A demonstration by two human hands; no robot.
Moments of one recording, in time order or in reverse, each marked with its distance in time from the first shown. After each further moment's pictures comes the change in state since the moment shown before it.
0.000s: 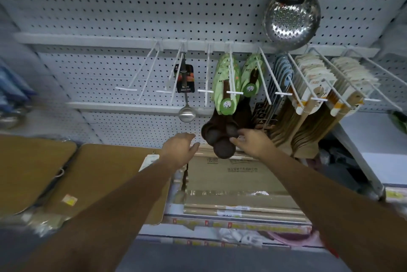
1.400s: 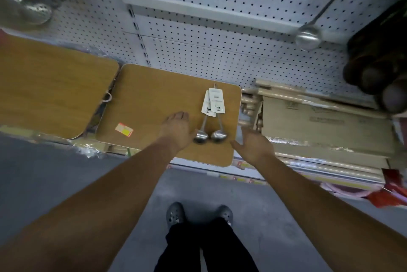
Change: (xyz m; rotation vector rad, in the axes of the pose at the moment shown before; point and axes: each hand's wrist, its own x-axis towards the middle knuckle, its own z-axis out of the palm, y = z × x) left_hand -0.103 -0.354 0.099 0.073 -0.335 -0.184; right_hand -0.002 -0.273 0.308 -0.079 -0.267 0.156
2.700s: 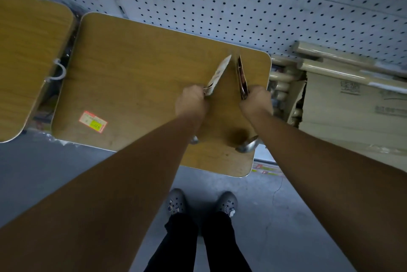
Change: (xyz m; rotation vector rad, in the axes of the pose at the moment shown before) left_hand 0.192 -0.009 0.138 -0.445 0.053 -0.232; right_hand 0.233 -0.017 0.099 0.235 0.109 0.245
